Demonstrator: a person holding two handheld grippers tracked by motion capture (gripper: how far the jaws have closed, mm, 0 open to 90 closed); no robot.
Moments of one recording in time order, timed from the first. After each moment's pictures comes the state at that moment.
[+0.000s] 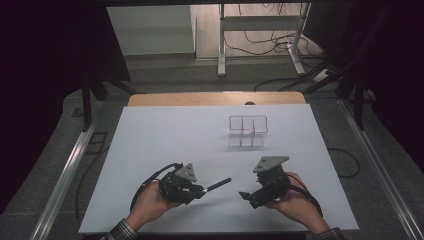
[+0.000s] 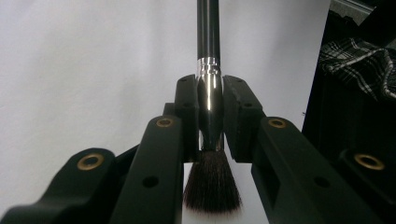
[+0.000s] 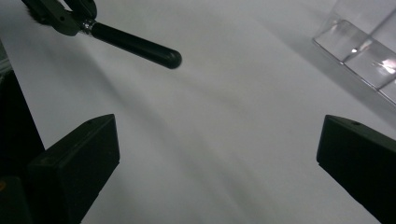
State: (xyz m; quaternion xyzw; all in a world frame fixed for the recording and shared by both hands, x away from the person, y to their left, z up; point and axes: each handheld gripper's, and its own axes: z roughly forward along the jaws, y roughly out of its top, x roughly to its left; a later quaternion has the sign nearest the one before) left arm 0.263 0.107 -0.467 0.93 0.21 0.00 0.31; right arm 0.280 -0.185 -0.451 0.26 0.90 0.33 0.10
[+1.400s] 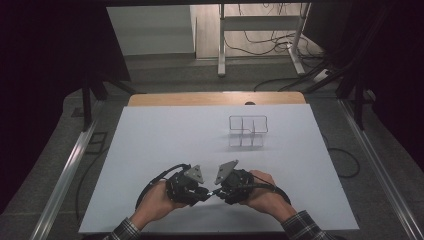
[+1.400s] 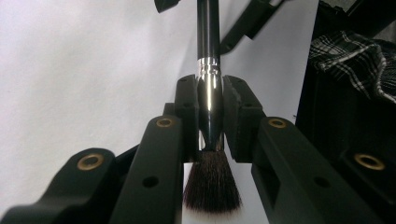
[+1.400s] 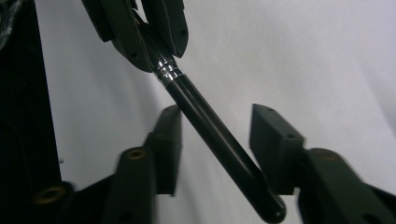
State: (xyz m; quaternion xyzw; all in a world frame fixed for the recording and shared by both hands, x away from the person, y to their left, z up) left arm 0.266 0.091 -0.469 0.94 0.19 -0.01 0.29; right arm 0.282 -0.101 -0.465 0.08 0.96 0.24 0.08
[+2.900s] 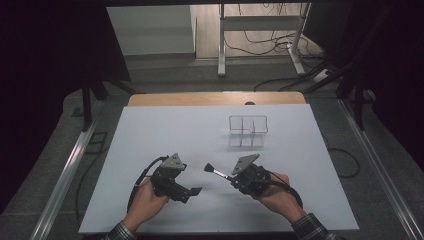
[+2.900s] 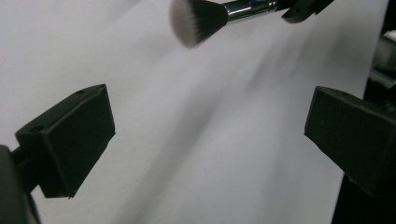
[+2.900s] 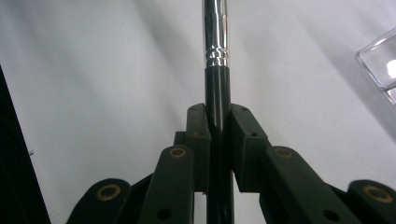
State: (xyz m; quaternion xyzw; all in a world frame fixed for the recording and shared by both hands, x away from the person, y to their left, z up) left arm 0.277 0.137 -0.479 0.87 0.31 0.03 0.39; right arm 0.291 -0.141 -0.459 0.19 0.94 0.26 0.11
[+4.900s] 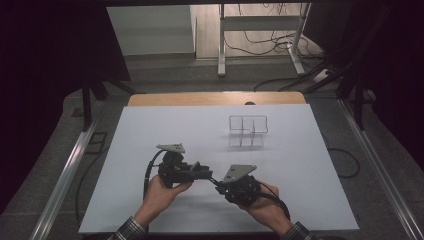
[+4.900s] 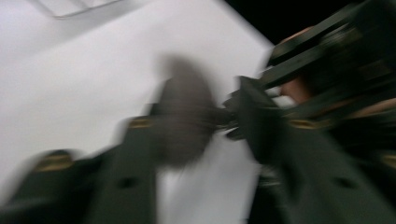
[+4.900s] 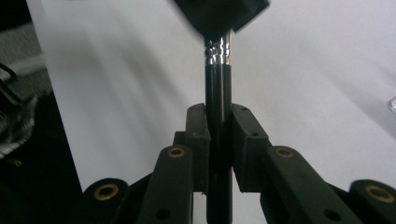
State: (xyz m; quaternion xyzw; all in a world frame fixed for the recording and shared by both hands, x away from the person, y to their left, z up) left arm 0.299 0.127 -0.463 0.78 0.33 -0.15 0.52; right arm 0.260 -0.115 -0.461 0.20 0.91 0.35 0.11
